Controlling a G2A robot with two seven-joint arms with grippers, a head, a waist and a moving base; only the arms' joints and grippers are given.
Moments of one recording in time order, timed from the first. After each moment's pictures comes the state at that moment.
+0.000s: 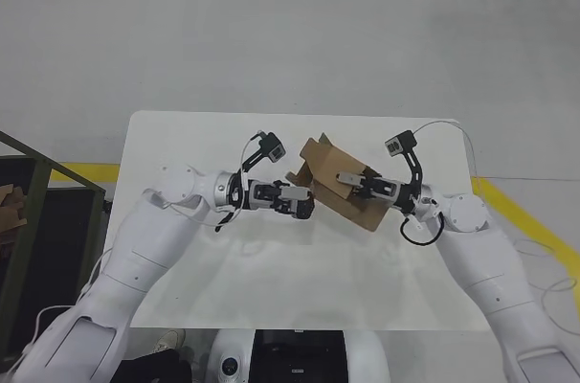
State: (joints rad) left arm 0.96 -1.13 -1.05 -1.42 -0.59 -0.24 -1.28; right arm -0.98 -1.14 1.07 -1.23 0.55 -0.53 1.06
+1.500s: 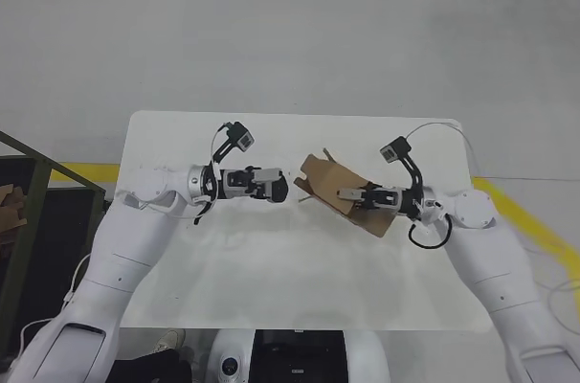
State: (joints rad) left arm 1.02 -1.09 -1.21 -1.40 -0.56 -0.23 -1.27; right arm -0.96 -1.13 1.10 -1.23 0.53 -0.48 1.28
